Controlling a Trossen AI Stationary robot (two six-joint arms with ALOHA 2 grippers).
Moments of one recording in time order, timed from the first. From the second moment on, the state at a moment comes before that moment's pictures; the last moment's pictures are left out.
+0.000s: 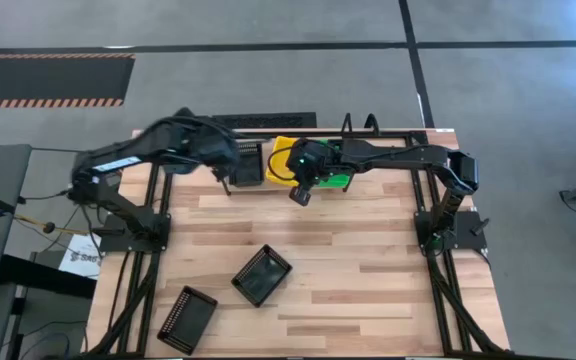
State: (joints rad) left arm 0.14 1.47 1.77 -1.57 -0.79 -0.39; right arm -0.21 1.78 1.53 -0.69 0.08 0.15
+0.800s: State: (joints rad) left arm 0.14 1.19 1.53 -1.55 -0.81 -0.57; right arm -0.29 1.89 1.50 -0.49 -0.05 0.13
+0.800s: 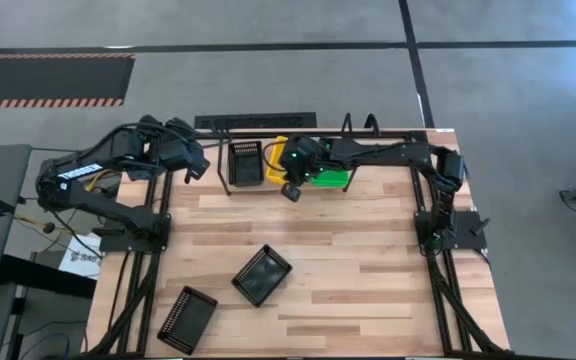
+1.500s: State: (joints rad) left arm 0.14 1.20 1.53 -1.55 -0.79 -0.57; right arm -0.25 1.88 1.50 -0.65 -0.05 0.10
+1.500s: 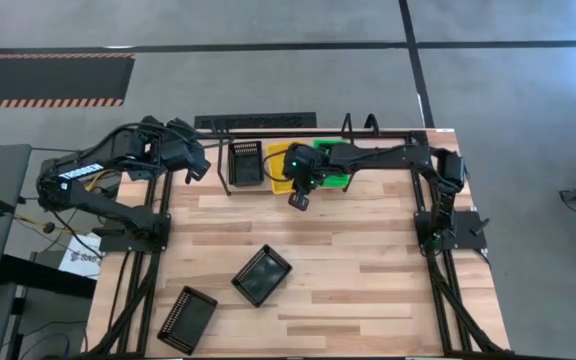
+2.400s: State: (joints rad) left arm 0.14 1.20 1.39 -1.55 -0.64 -0.91; right arm -0.10 1.88 2.22 -1.44 0.54 -0.02
